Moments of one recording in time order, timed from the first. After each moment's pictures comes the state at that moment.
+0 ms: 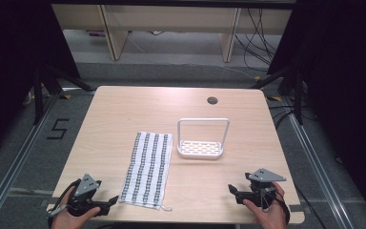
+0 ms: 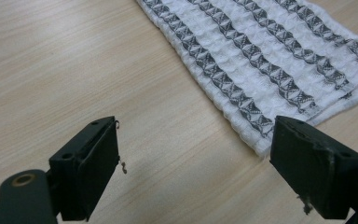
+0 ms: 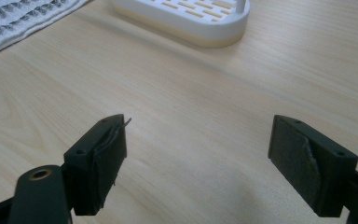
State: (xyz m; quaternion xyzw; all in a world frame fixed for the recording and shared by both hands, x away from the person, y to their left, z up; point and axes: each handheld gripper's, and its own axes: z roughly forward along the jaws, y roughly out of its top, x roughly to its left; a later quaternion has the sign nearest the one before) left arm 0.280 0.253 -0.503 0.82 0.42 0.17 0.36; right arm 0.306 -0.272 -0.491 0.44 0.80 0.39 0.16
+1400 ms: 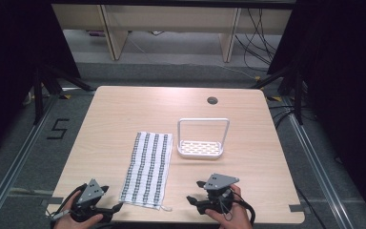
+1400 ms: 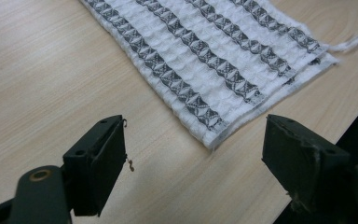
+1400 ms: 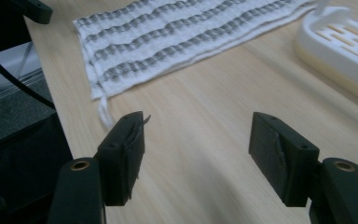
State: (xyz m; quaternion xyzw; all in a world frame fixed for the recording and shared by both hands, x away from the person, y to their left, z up) left arm 0.268 0.239 -0.499 0.84 0.36 0.16 0.36; right arm 0.296 -0.156 -0.487 0.28 0.86 0.42 0.09
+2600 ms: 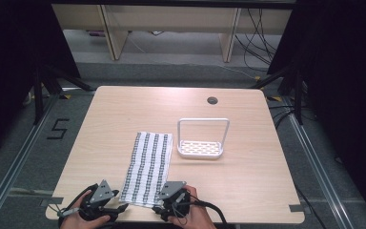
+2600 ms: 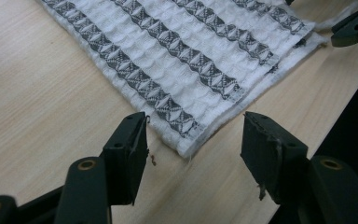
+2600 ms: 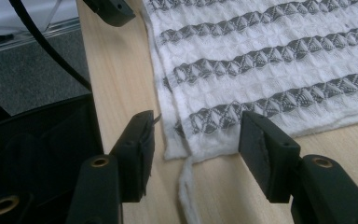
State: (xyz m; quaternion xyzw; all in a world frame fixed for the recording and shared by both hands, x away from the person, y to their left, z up) left arm 0.275 0.221 -0.505 0.88 0.32 0.14 0.33; right arm 0.296 -0.050 -0.508 0.18 0.91 0.37 0.06
